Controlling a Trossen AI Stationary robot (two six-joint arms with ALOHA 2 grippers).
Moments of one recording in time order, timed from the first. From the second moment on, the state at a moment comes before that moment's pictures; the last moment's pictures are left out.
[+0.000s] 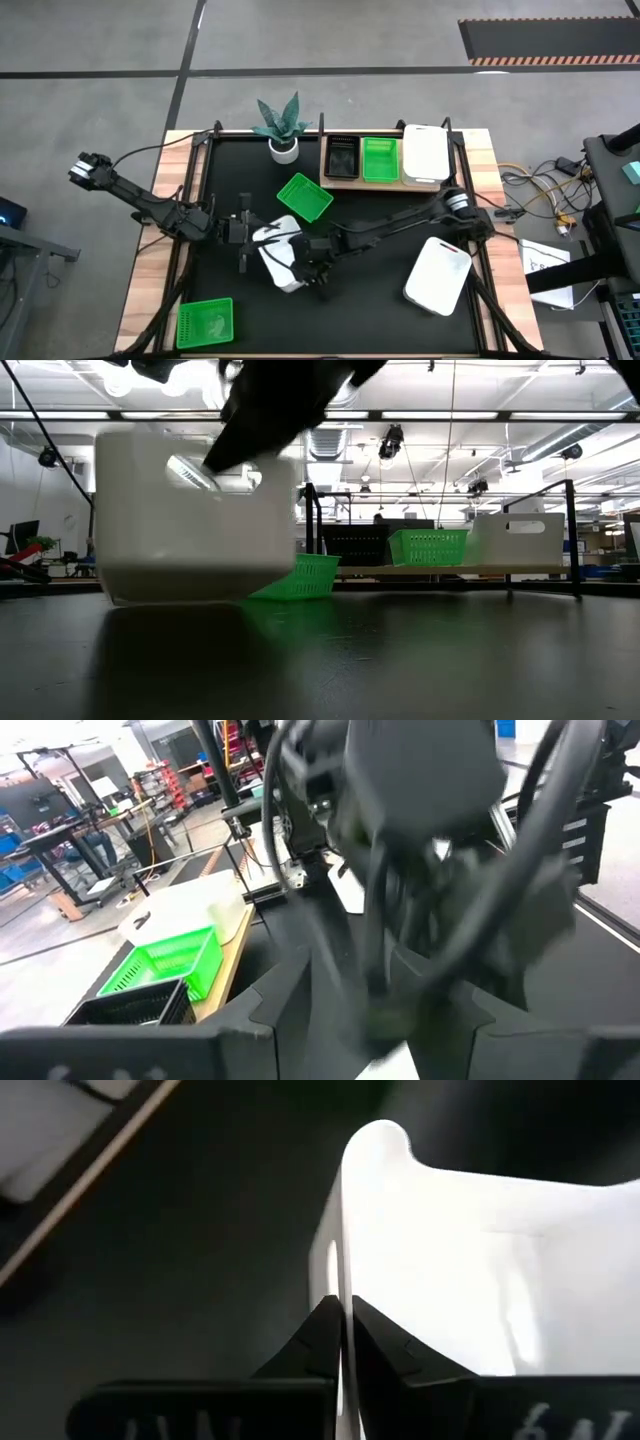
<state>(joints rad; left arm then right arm) -0.45 0.87 0.57 0.17 -0.47 0.22 0.23 2.15 1.78 -0.51 -0.19 -0.24</state>
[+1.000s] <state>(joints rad) -0.45 0.87 0.57 0.18 -0.47 0.22 0.40 1.59 1.76 -1.19 0.22 -0.02</state>
